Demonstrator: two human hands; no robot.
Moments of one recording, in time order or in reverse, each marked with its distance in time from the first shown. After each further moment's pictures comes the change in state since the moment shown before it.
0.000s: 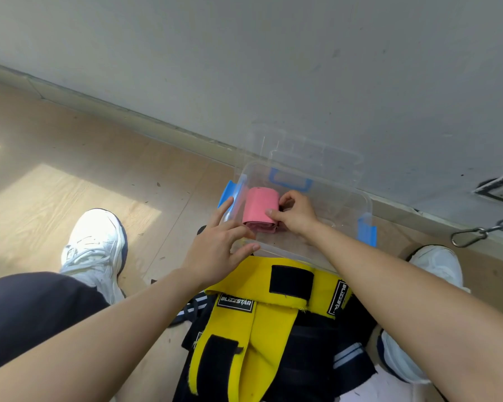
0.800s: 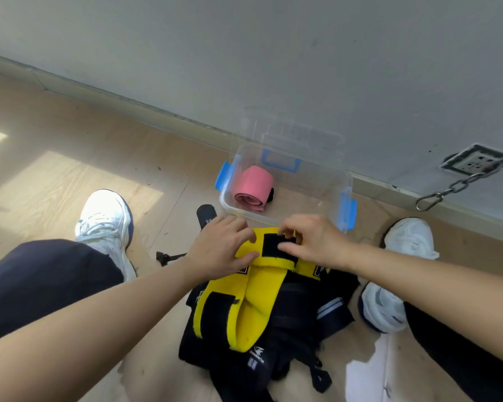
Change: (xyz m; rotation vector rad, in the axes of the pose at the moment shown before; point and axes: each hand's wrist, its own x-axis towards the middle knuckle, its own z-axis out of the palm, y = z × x) left_hand -0.042 0.032 -0.004 0.291 -0.061 0.356; right_hand -0.147 -0.005 -0.074 -0.686 -0.293 -0.675
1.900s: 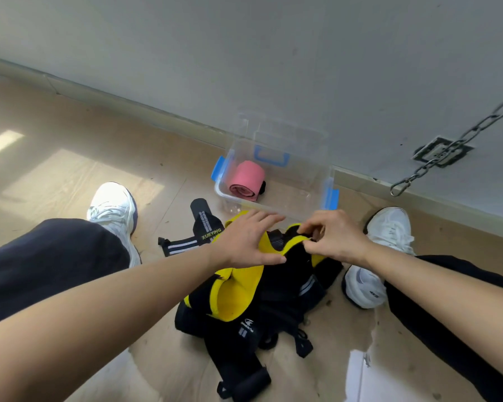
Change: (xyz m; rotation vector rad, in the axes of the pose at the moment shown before) left_hand 0.020 0.071 -0.015 -0.259 -0.209 -0.078; right_hand -0.071 -0.008 -0.034 0.138 0.078 0.262
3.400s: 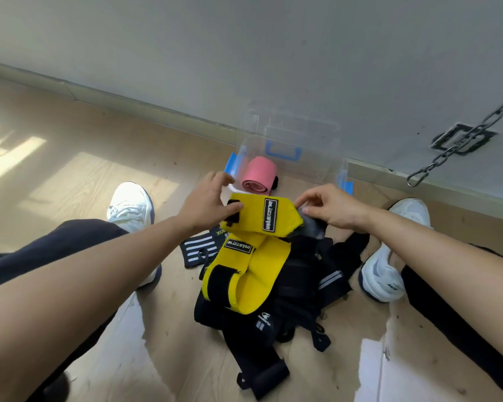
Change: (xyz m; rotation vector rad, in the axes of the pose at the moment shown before) left_hand -0.026 -0.060 -0.075 -0.124 0.166 -0.393; right_hand 0.043 -0.021 -0.008 0.301 -0.224 0.100
